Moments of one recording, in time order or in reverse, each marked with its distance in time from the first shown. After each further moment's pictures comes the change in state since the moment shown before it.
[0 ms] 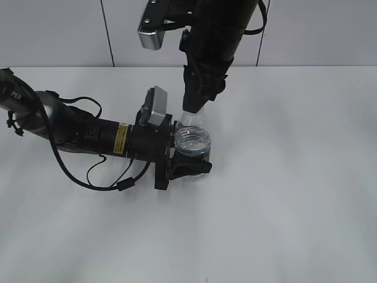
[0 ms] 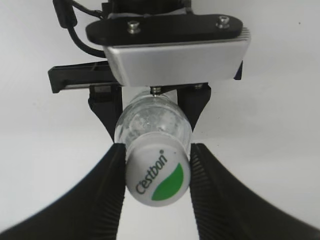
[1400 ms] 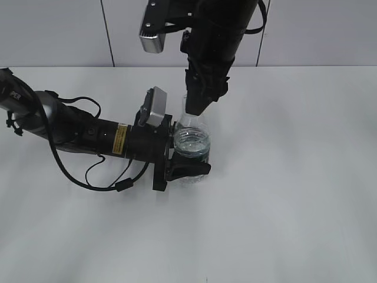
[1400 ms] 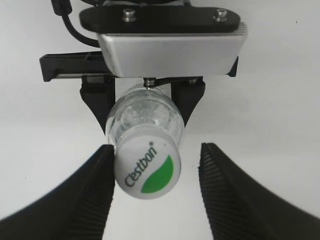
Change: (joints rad) left arm 0.001 0.000 0.000 0.015 -0.011 0.000; right arm 0.003 -0.002 -0.001 -0.011 0.001 -0.022
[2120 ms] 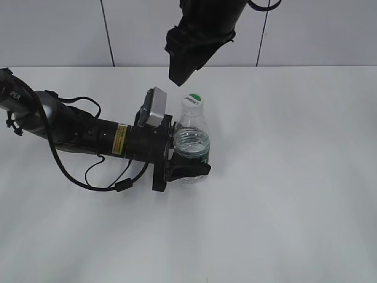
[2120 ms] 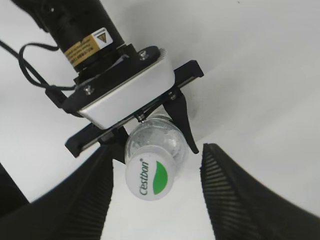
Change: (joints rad) left arm 0.001 0.000 0.000 0.005 -0.003 0.000; right arm 0.000 -0.036 -0.074 0.029 0.001 0.520
